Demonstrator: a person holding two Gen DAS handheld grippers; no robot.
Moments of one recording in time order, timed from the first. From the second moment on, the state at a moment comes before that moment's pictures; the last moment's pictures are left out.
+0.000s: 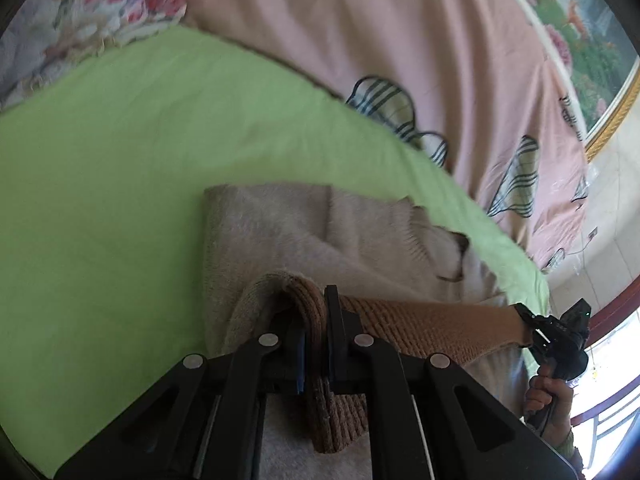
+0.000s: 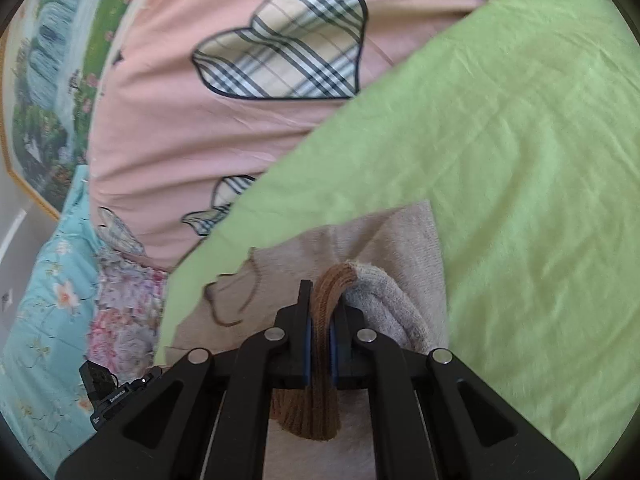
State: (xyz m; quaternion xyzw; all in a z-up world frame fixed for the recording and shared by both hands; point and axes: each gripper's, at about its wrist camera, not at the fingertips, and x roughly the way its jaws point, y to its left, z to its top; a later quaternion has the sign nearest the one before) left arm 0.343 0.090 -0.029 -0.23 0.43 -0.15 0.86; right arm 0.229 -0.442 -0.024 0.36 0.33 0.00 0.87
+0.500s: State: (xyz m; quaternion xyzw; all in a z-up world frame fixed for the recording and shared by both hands) left arm 0.239 0.009 -0.025 -0.17 0.47 -0.29 0.82; right arm 0.177 -0.360 -0.008 0.25 0.39 0.11 0.88
